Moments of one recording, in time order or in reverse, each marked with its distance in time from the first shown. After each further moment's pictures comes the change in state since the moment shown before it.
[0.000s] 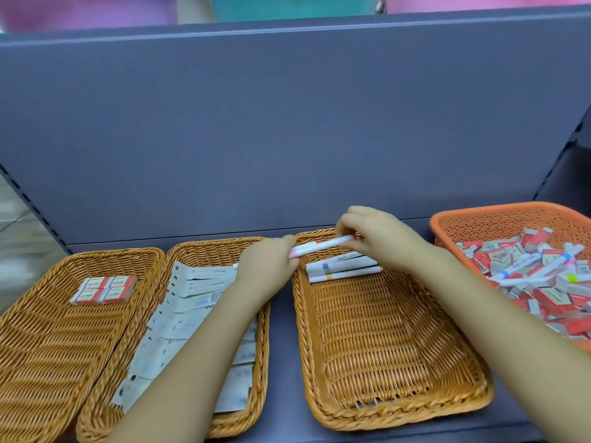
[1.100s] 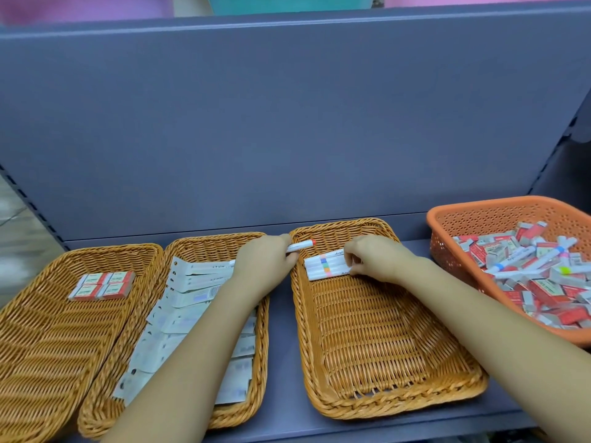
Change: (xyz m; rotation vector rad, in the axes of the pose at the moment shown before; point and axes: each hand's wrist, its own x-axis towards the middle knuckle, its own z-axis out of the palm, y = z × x) left_hand -0.001 -0.005 0.008 0.012 0.017 0.009; right_hand -0.004 0.022 0.047 -0.152 -0.301 0.131
